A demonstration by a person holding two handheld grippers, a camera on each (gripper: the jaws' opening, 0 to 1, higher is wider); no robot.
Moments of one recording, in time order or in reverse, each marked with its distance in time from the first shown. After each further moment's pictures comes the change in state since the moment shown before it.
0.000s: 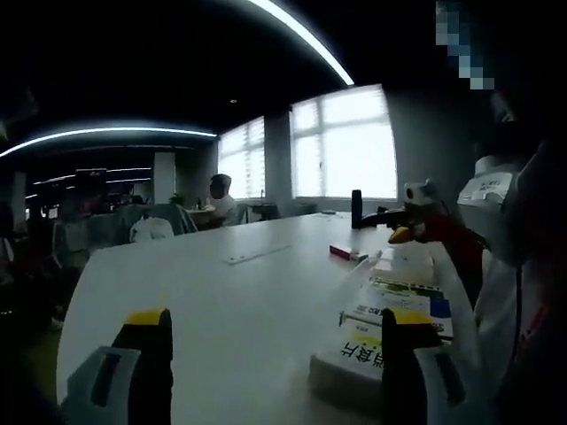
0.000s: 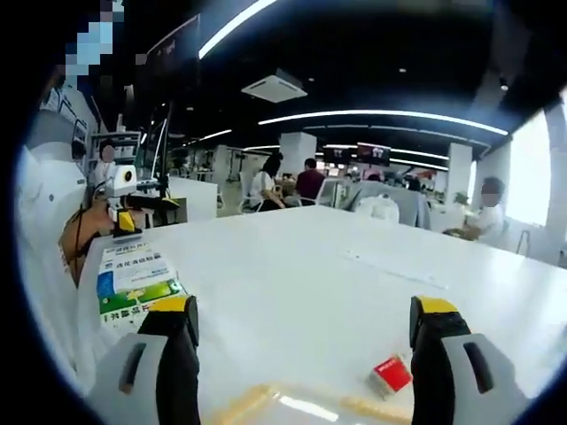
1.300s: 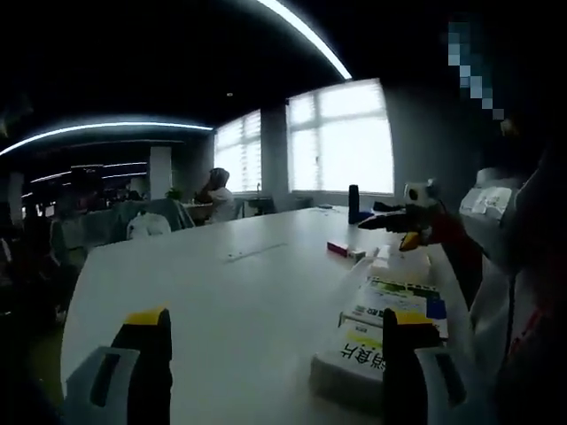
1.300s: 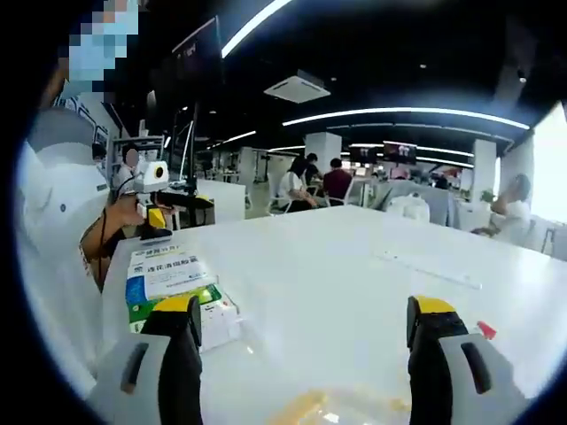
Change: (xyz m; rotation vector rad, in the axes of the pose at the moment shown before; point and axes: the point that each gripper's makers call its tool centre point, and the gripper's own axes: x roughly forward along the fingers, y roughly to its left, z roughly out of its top) left arm -0.001 0.001 0.009 -0.010 -0.001 -0.022; right arm 0.004 0.046 0.002 0.015 -0.012 0.143
